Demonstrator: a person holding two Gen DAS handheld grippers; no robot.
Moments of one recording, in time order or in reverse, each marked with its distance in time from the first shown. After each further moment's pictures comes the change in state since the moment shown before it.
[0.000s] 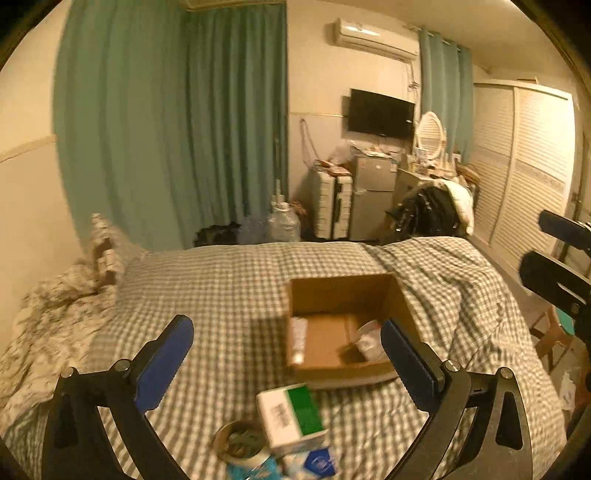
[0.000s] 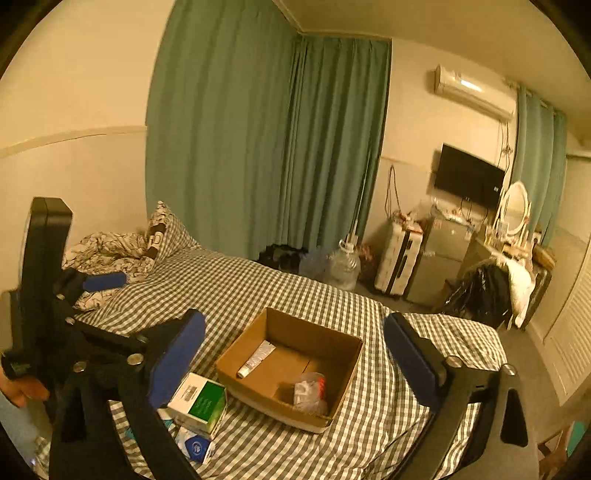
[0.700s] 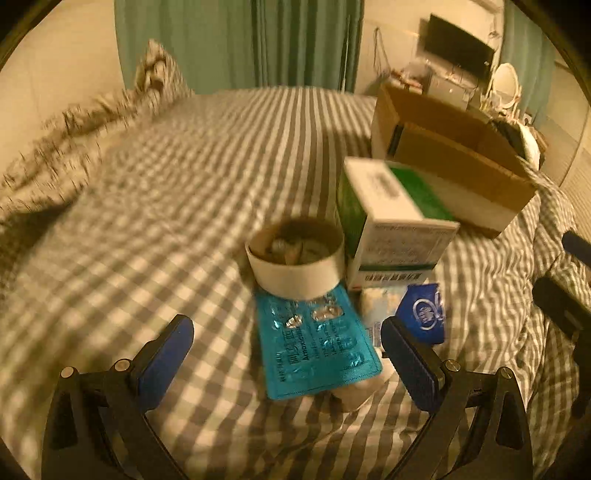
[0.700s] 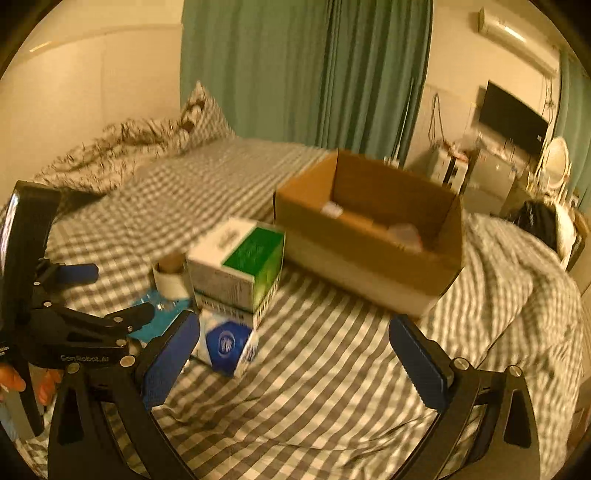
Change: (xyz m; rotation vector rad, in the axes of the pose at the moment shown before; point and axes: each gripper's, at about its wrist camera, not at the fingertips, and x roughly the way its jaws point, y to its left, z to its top) left arm 0.084 0.040 -0.215 -0.185 0.391 0.149; right arm 0.097 0.070 -0.199 -0.033 0.299 0.134
